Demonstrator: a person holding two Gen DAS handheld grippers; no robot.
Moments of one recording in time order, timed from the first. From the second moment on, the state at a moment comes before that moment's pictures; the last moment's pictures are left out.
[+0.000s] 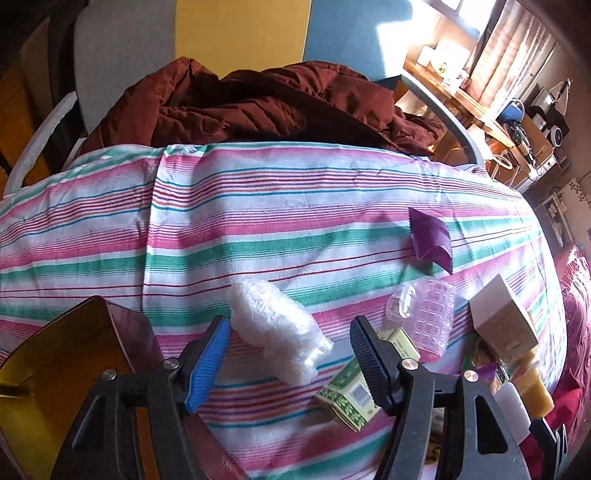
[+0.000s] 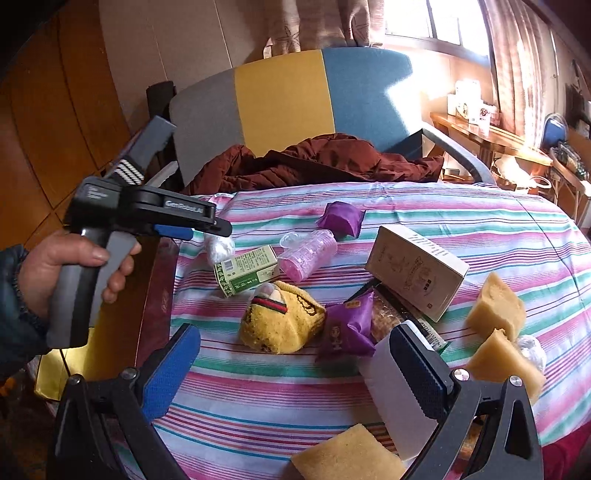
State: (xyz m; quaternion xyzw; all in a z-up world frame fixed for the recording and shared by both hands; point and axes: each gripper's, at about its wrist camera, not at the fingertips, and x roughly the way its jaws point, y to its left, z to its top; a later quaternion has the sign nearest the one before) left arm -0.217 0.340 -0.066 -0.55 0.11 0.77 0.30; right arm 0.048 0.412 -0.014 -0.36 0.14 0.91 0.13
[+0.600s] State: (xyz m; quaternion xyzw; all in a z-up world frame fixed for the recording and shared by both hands) left arm -0.173 0.231 0.012 -0.48 0.02 0.79 0.37; right arm -0.042 0.397 0.002 -0.40 0.08 0.91 0.02
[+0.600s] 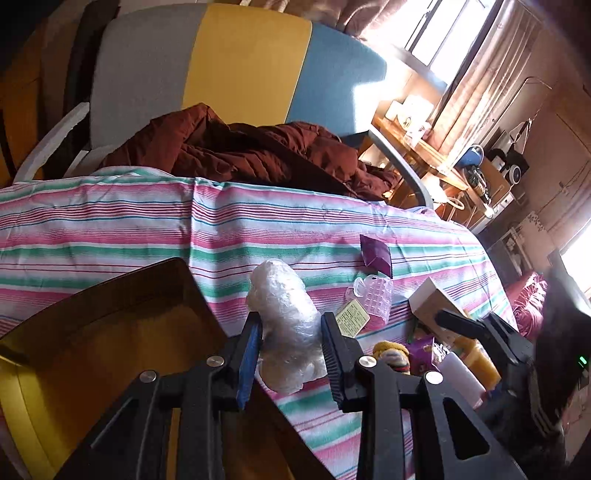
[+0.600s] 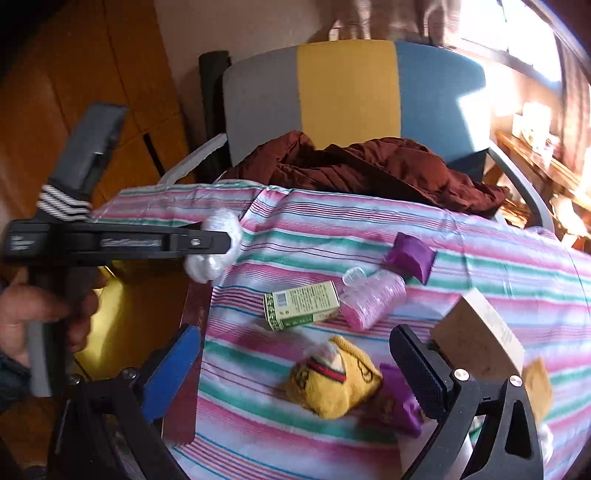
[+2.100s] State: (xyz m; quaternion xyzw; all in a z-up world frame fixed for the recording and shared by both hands) left arm -0.102 -0.040 0.009 -0.42 -0.05 0.90 0.11; right arm -0.129 0.198 0.036 -0.39 -0.01 0.92 -0.07
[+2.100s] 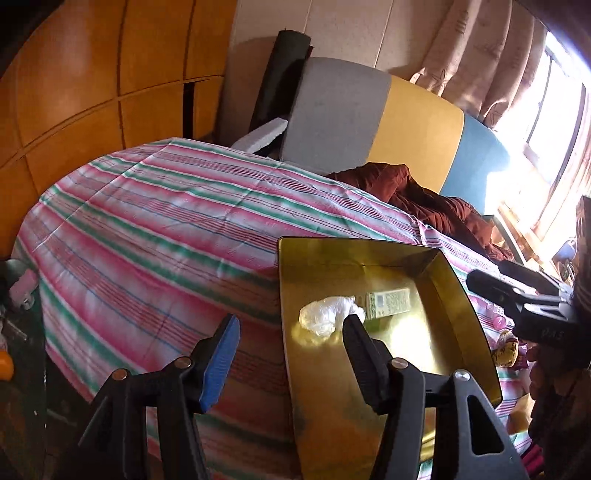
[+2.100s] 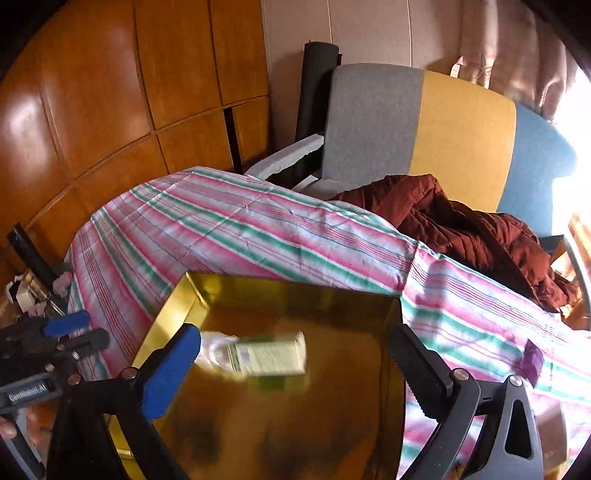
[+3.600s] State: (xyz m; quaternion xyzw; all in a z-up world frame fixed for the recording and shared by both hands) left arm -0.027 0.116 0.000 -0.44 0.06 0.85 0.30; right arm 0.051 0.374 0.007 -0.37 0.07 0.91 0.15
